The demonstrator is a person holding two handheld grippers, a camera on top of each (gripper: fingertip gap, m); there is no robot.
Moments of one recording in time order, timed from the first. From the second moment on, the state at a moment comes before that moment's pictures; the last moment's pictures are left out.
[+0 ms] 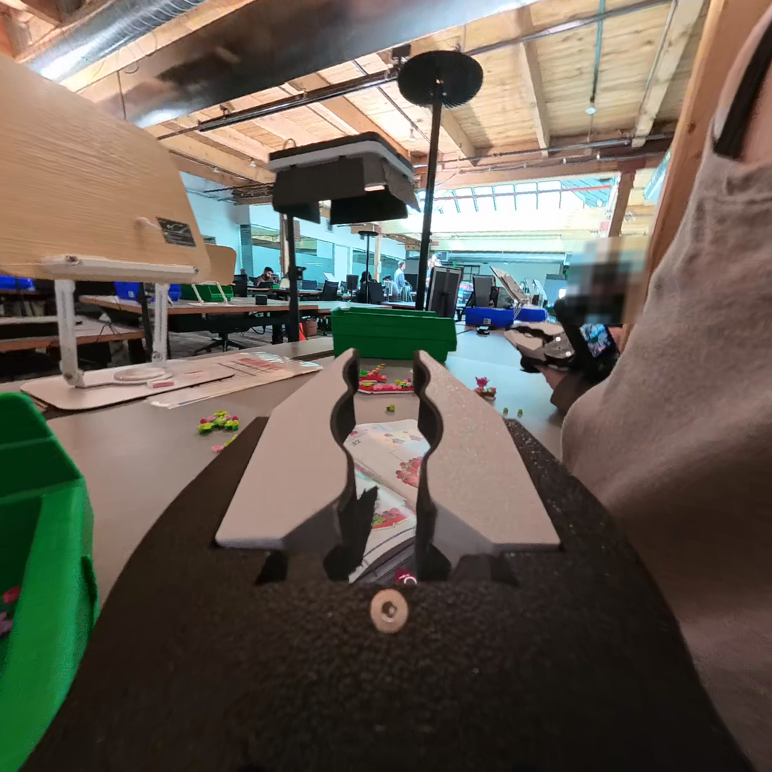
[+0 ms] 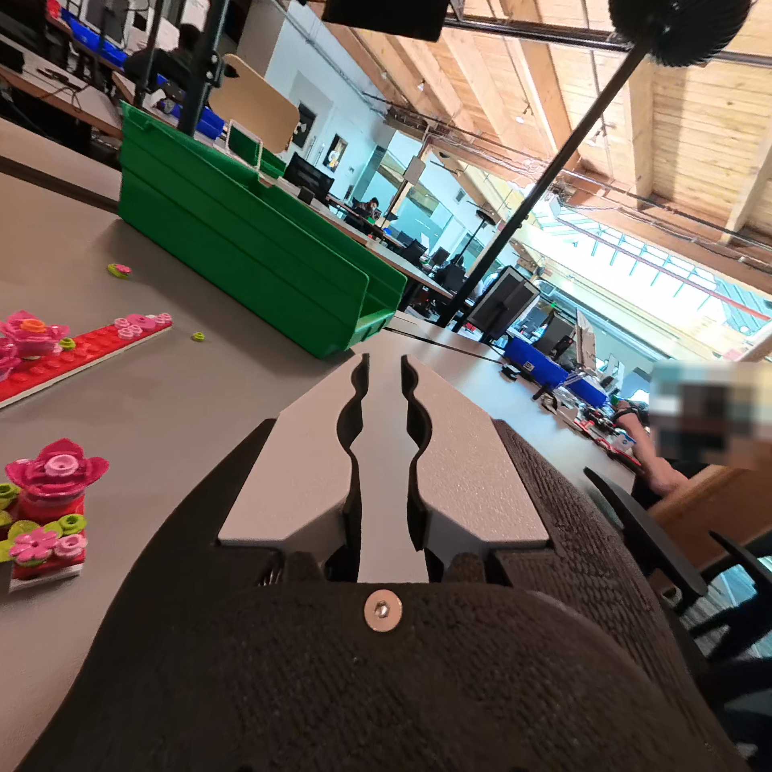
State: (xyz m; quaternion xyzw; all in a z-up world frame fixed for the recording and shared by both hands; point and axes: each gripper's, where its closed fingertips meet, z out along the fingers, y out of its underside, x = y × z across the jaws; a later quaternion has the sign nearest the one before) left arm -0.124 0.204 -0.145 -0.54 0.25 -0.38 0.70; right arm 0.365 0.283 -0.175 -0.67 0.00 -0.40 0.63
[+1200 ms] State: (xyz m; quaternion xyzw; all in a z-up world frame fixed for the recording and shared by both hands) left arm -0.123 0.214 -0.143 -0.54 0.24 -0.18 0.79; right arm 0.289 0.268 -0.143 -0.59 -0.11 -0.13 0.79
